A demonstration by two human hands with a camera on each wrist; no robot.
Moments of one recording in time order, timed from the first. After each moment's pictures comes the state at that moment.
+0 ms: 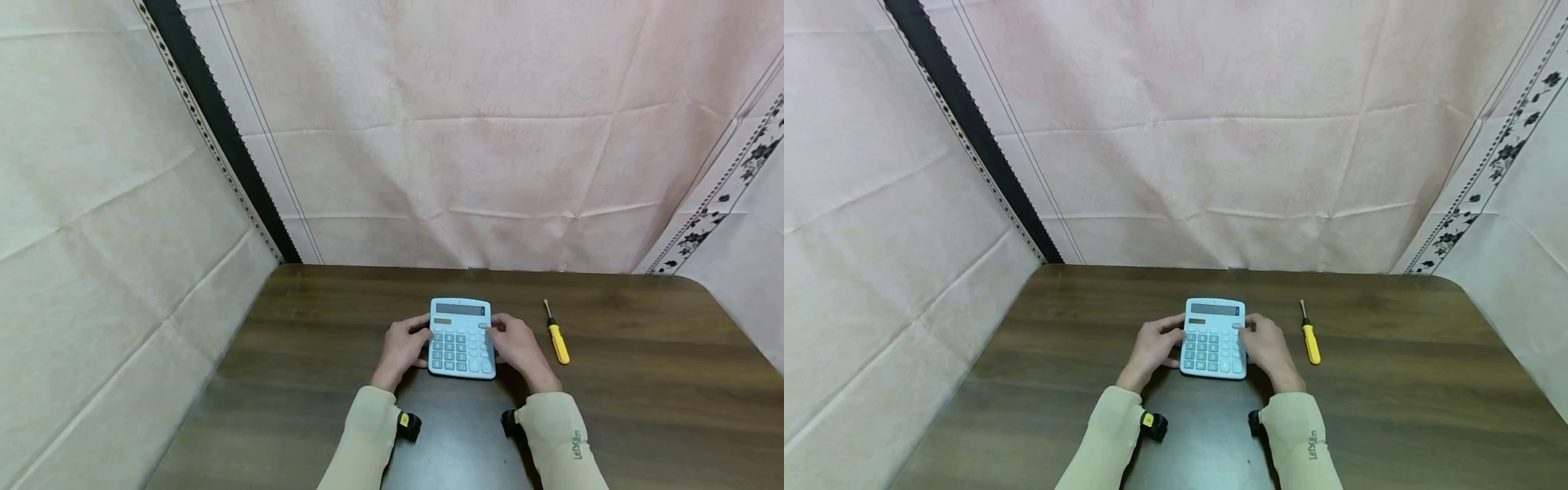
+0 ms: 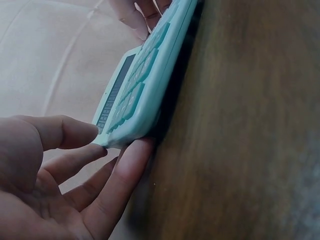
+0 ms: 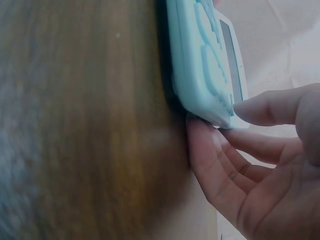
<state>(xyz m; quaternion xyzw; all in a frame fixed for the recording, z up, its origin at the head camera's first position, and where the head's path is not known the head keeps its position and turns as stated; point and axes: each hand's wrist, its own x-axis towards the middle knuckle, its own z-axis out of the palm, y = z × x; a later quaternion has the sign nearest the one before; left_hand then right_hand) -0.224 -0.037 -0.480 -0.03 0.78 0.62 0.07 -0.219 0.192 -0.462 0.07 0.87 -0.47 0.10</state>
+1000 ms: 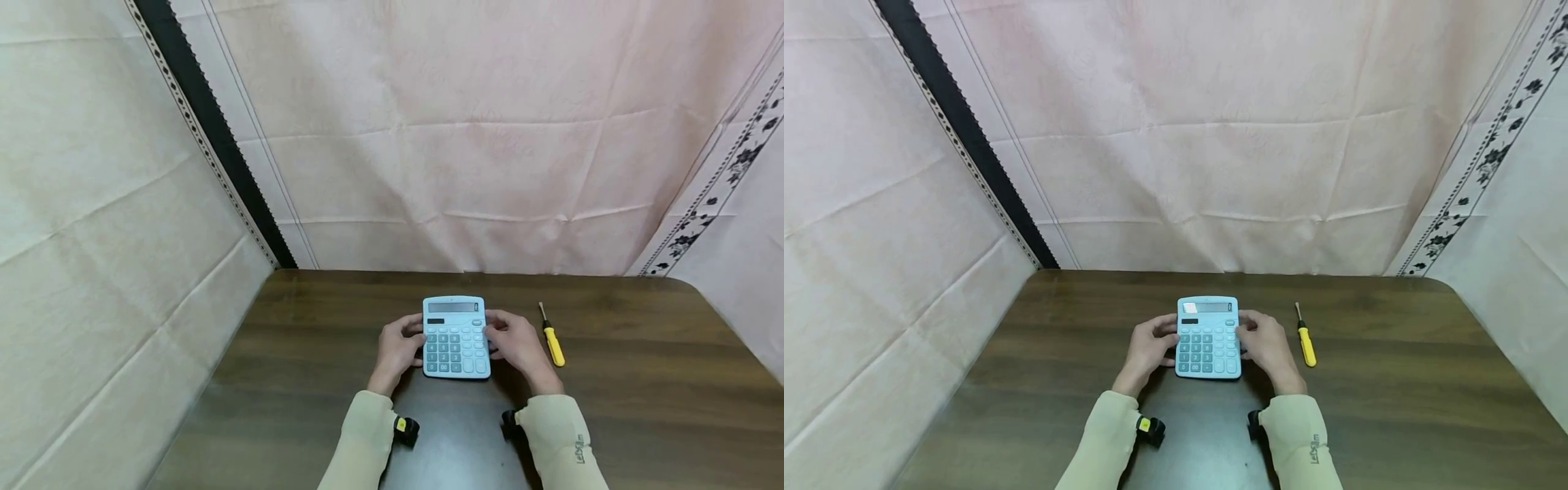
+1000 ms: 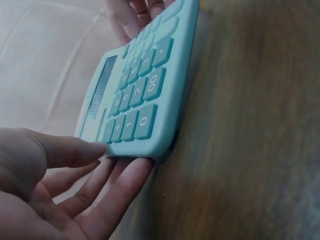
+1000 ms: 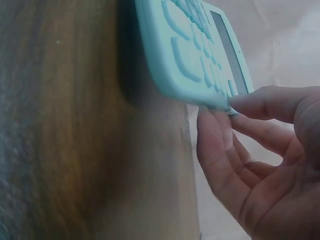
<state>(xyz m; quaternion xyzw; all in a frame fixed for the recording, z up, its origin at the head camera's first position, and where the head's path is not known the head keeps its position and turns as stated) -0.222 -0.036 -0.475 -0.03 0.78 0.63 0.03 -0.210 0.197 -0.450 0.04 0.86 -0.50 0.05</state>
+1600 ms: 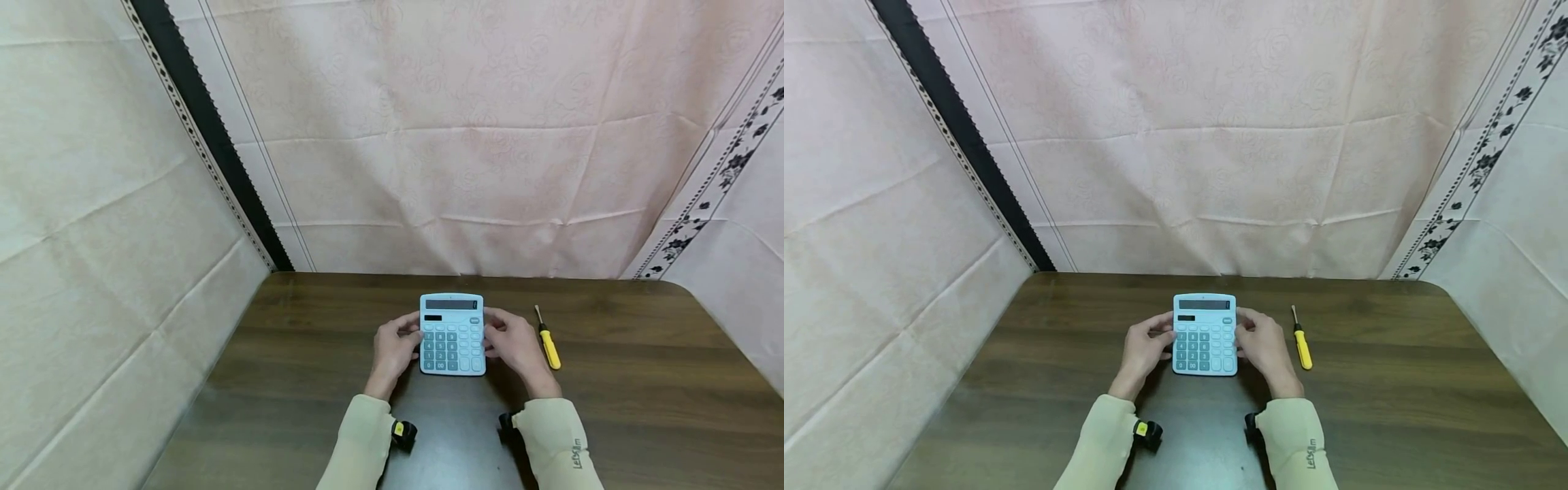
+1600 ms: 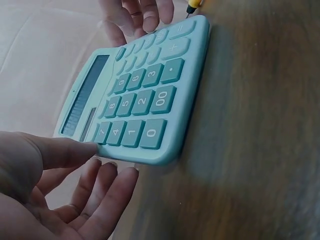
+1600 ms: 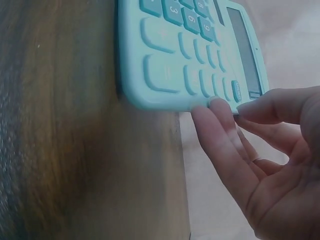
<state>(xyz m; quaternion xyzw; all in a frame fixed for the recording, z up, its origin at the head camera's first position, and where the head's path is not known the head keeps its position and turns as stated) -0.223 -0.034 -0.470 -0.02 0.79 0.61 -0.02 -0.205 0.198 -0.444 0.03 0.86 -0.52 0.01</state>
